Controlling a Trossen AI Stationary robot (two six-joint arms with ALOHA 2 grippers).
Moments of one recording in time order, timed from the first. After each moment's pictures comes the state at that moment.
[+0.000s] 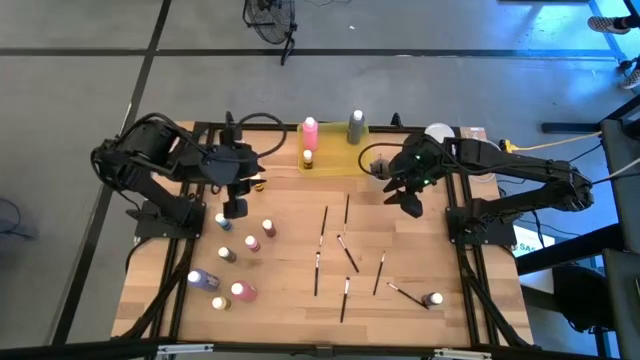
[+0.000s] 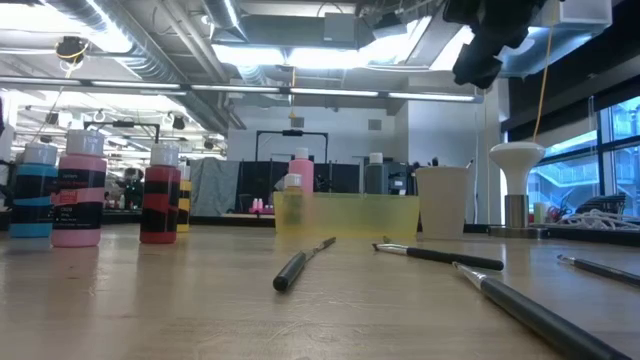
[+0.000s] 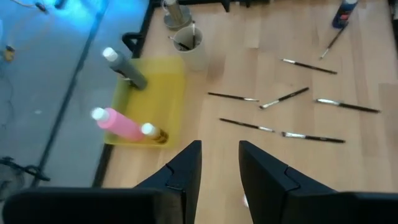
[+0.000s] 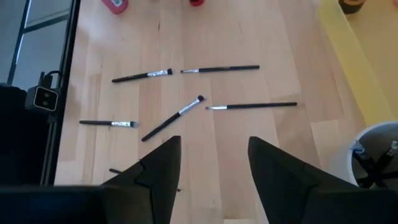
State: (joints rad) left arm -0.25 1.49 2.16 -1.57 -0.43 -0.22; right arm -0.22 1.12 1.06 -0.86 -0.34 0.04
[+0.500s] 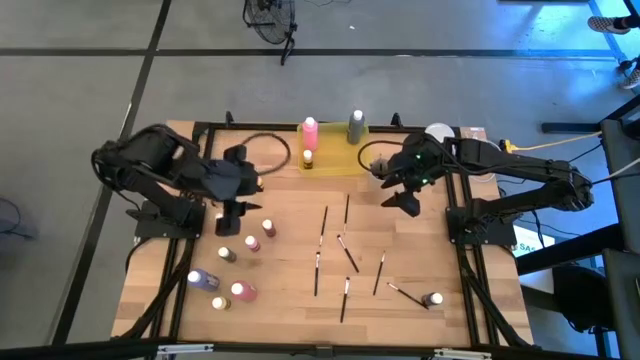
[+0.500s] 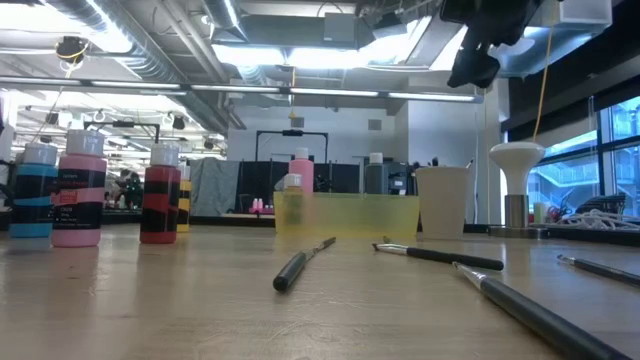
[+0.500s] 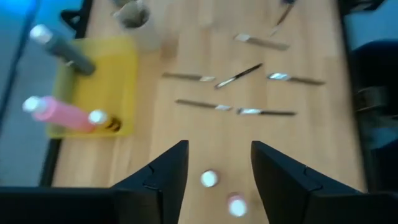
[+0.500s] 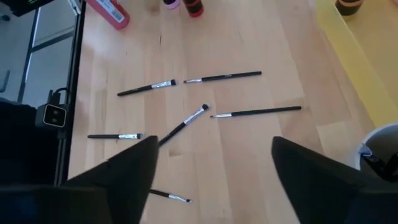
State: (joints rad) left arm -0.30 1.48 2.09 -1.57 -0.29 -0.26; right arm -0.21 1.12 1.06 -0.82 -0.34 0.12
